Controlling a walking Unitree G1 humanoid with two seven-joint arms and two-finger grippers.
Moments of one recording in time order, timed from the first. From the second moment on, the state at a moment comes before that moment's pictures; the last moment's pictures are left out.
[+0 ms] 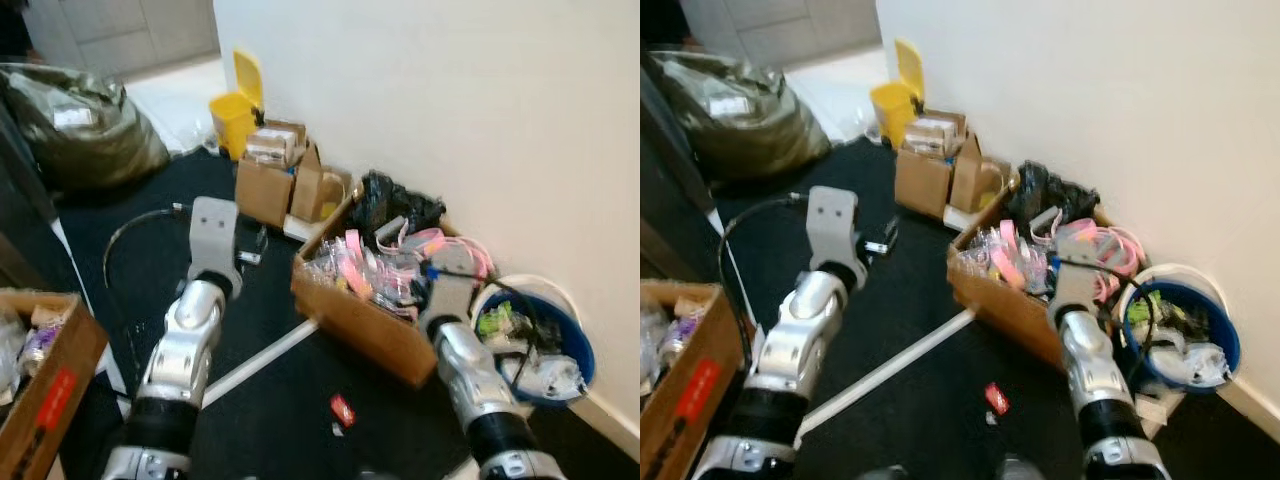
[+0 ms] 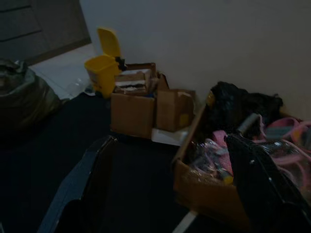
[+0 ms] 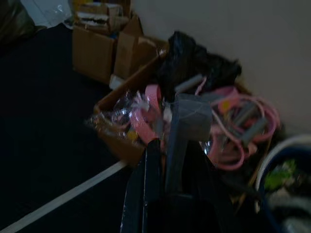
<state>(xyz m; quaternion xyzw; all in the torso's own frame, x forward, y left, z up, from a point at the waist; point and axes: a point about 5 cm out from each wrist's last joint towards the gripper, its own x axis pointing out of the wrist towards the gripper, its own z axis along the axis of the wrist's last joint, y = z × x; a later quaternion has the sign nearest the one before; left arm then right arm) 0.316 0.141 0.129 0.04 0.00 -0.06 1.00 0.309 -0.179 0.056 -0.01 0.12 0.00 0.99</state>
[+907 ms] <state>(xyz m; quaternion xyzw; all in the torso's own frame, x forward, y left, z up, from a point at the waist) 0.316 0.145 0.126 0.04 0.01 -0.05 1.00 0.315 -0.166 0.058 -0.03 0.12 0.03 0.99</state>
